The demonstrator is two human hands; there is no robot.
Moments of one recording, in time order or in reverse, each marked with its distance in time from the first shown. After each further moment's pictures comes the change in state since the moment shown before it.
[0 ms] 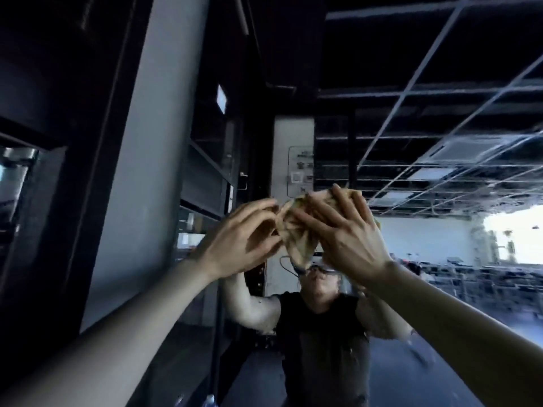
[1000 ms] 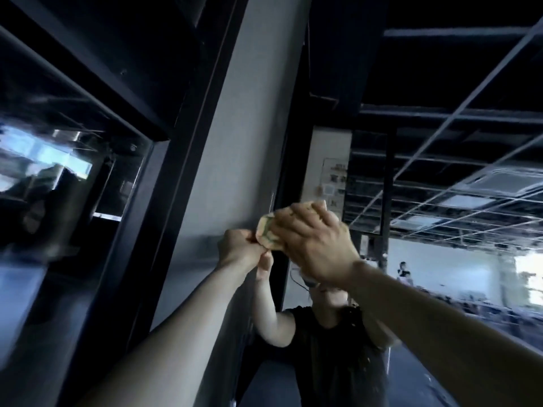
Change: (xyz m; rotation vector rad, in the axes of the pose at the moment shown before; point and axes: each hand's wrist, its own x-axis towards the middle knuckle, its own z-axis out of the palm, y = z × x) left_hand -0.061 -0.086 -0.049 -0.489 0.259 -1.269; right_hand 0.115 -0.144 0.039 0.071 0.137 -0.257
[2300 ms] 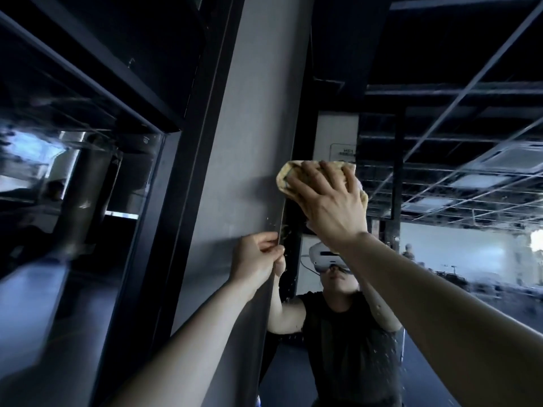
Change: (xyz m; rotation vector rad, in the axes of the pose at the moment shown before) left_hand -0.020 -0.032 -0.011 -0.232 -0.182 0.087; right_hand 0.032 -0.005 -0.007 0.022 -0.052 0.350
